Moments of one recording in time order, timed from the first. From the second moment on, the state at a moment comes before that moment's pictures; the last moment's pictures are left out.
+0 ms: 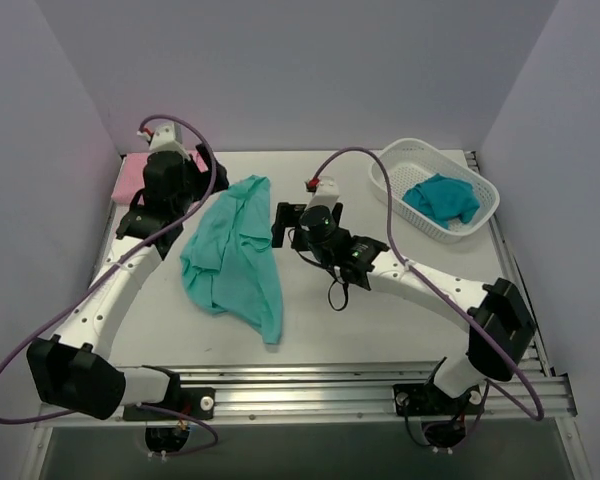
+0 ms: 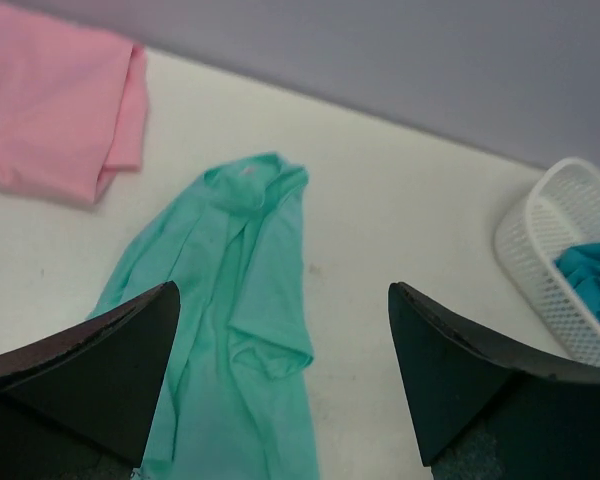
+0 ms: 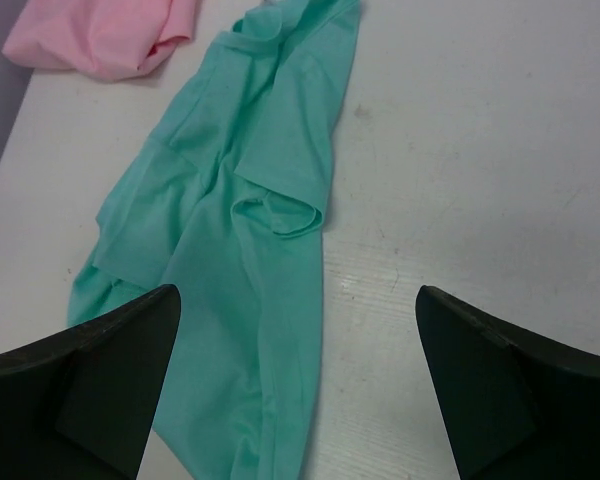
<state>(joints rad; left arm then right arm) -0.30 1.31 1.32 -0.26 -0.21 -0.48 0.86 1.51 1.15 -0.08 0.42 0.57</state>
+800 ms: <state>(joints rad) -0.40 1.65 1.08 -0.04 -0.14 -0.61 1.16 1.54 0.89 -0.17 0.63 0.86</state>
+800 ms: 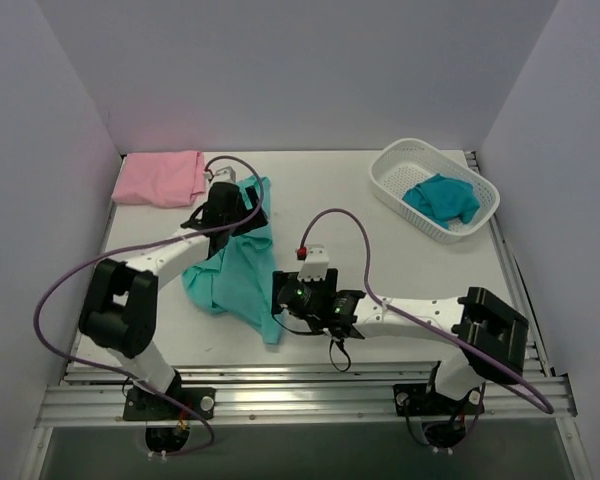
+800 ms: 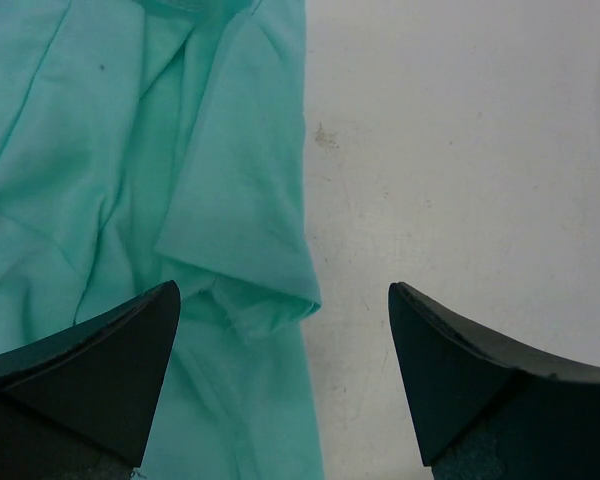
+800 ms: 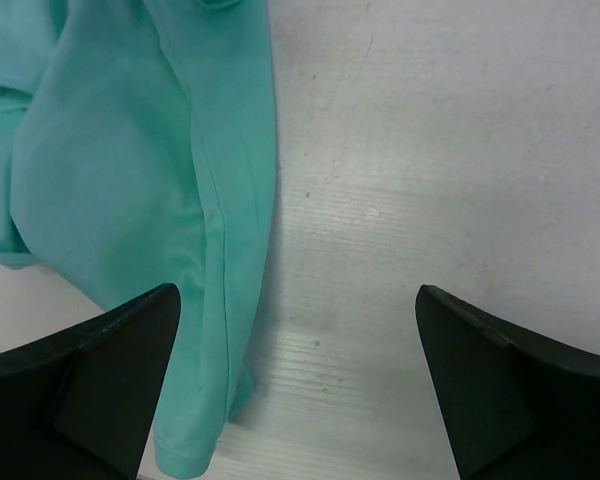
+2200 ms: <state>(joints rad) -0.34 2.00 1.21 0.12 -0.13 -0.62 0.99 1.38 0.84 -0.21 0.69 0.81</state>
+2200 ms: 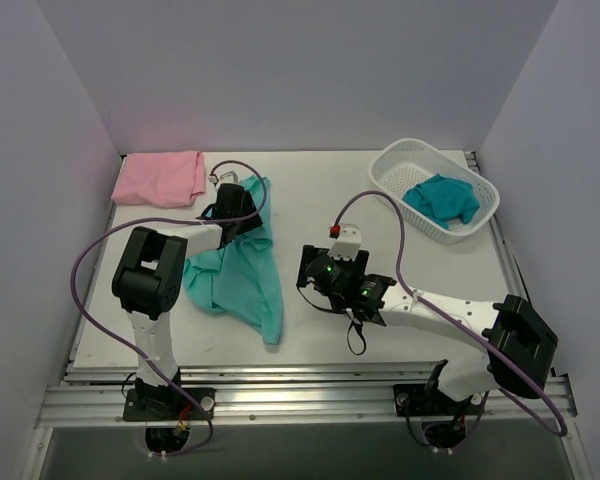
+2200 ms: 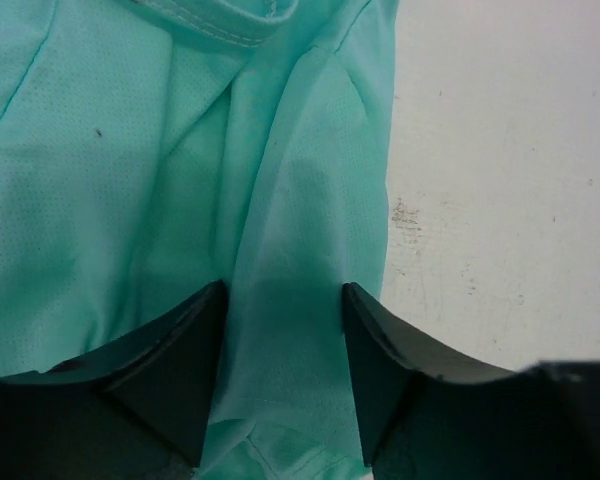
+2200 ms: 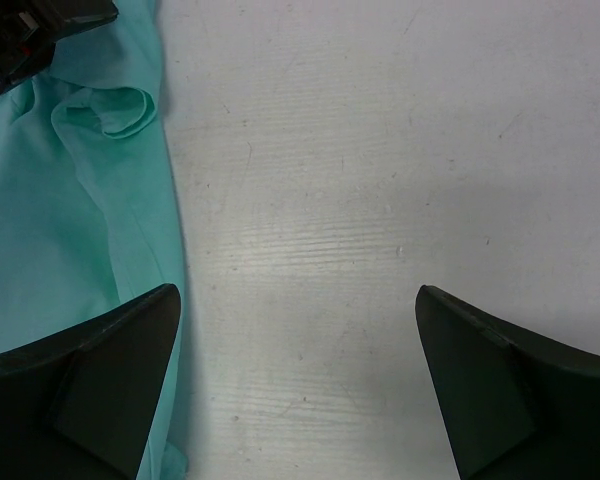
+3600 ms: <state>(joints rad) -0.29 2.09 1.46 0.09 -0.13 -0.59 1.35 1.57 0.82 -0.20 0.66 1.01</state>
